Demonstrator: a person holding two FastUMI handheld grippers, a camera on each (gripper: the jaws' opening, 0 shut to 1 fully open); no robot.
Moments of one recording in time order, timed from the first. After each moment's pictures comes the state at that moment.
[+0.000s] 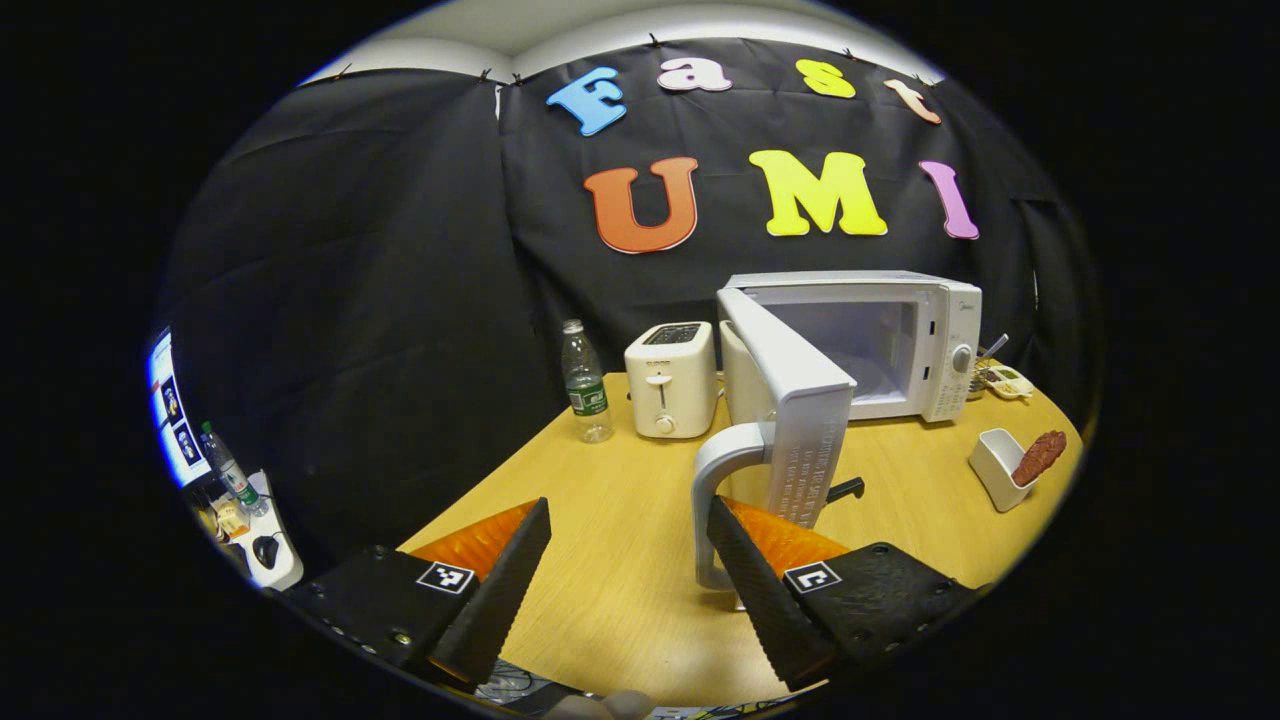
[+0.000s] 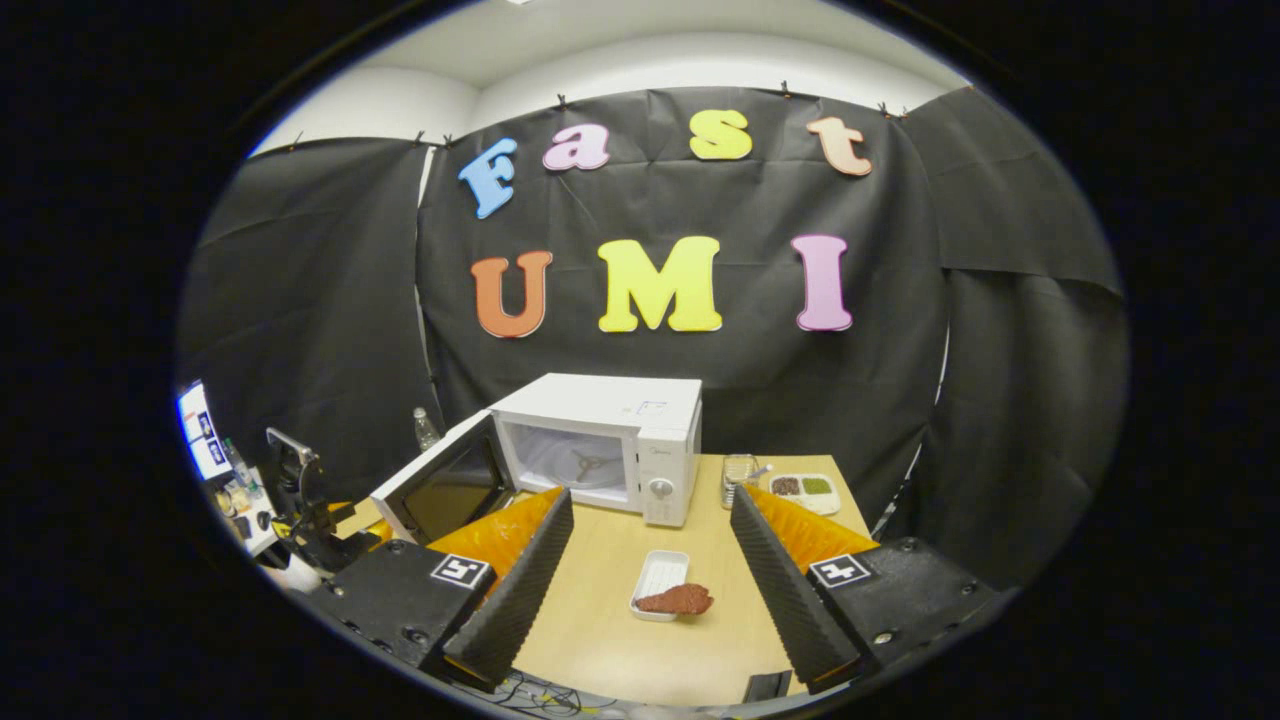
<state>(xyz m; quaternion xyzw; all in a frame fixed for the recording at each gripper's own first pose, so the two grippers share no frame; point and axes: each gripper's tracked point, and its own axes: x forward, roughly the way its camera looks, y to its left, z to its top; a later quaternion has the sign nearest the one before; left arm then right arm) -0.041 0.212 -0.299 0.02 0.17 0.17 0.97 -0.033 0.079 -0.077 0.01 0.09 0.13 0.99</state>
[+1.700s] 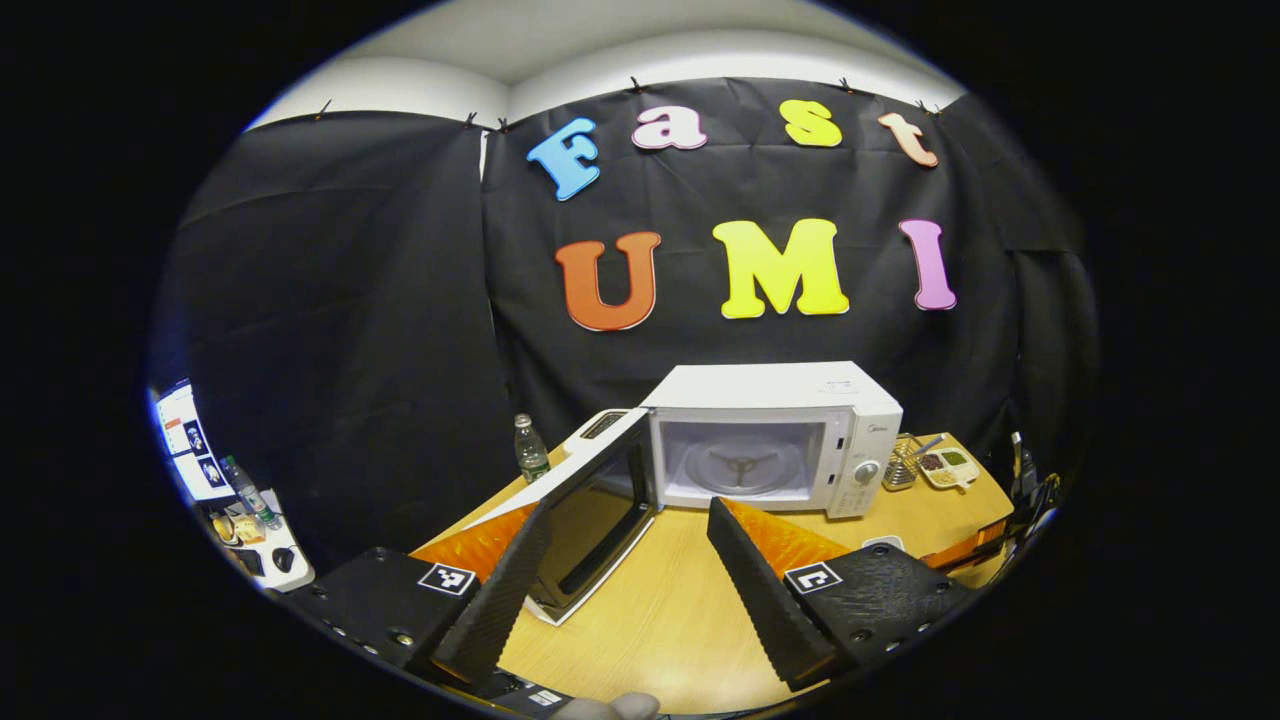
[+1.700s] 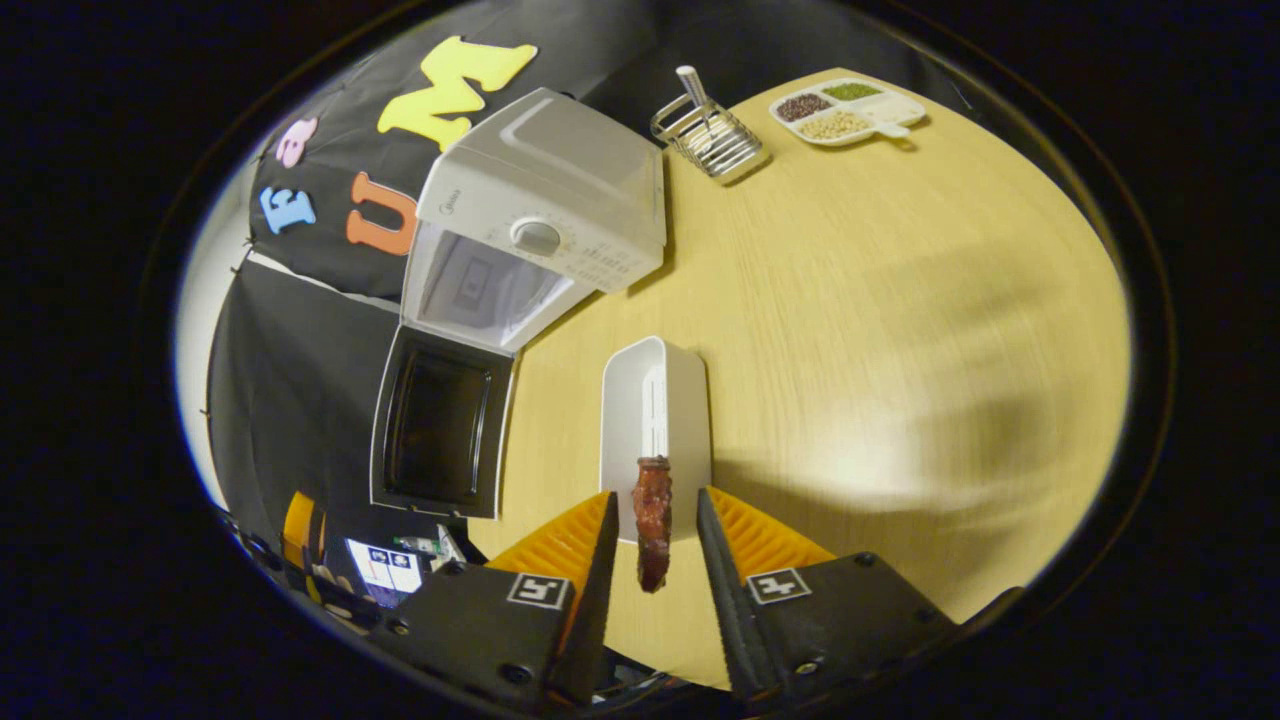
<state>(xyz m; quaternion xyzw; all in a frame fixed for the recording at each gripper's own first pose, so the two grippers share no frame) -0.023 0.045 -0.133 0.00 0.12 0.14 0.98 0.101 0.068 -0.383 0.34 0.49 0.26 0.76</state>
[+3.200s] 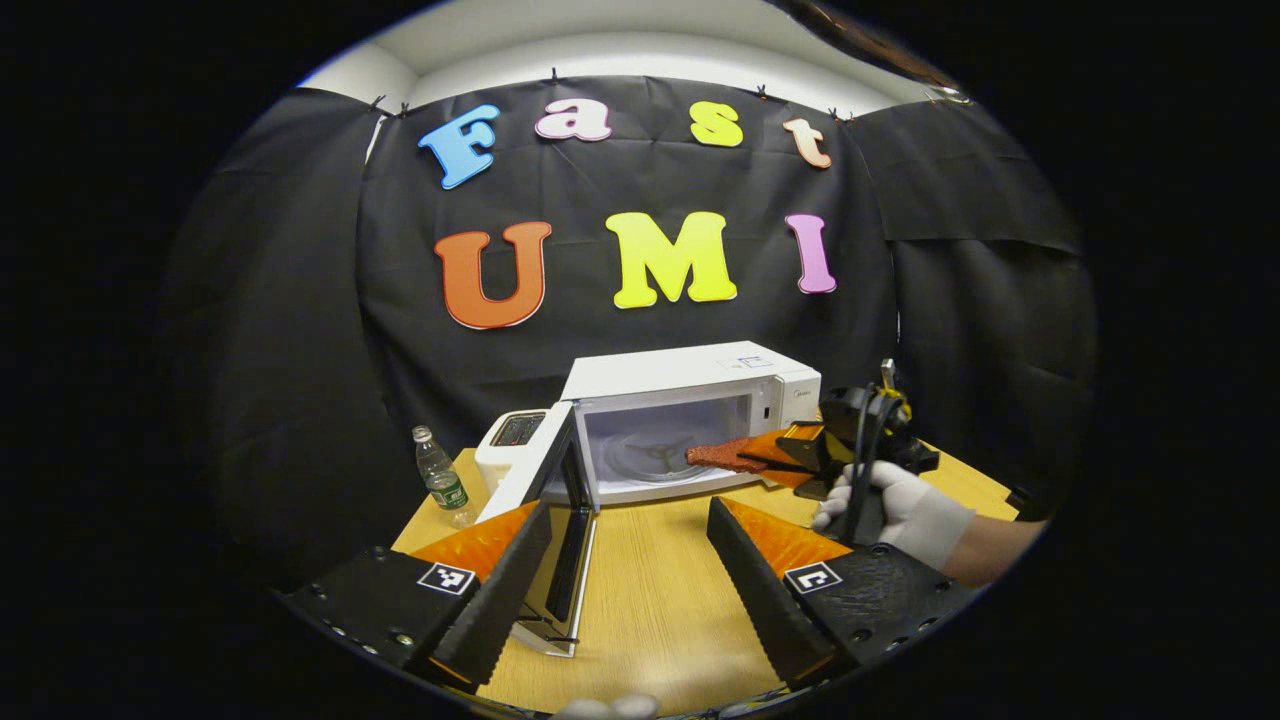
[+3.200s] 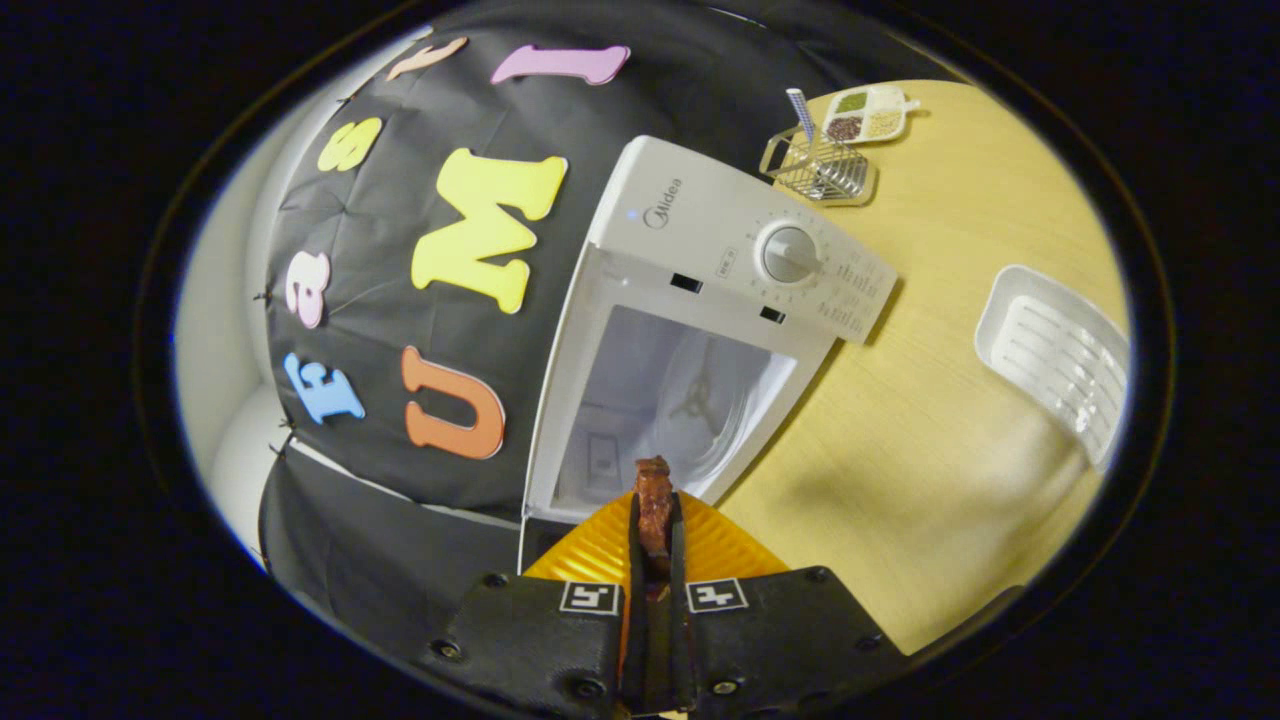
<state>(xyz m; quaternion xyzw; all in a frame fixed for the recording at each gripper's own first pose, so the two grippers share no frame) -0.011 0.106 -0.175 0.01 0.12 -0.07 0.99 0.243 0.306 -0.255 0.58 0.19 0.09 0.78</state>
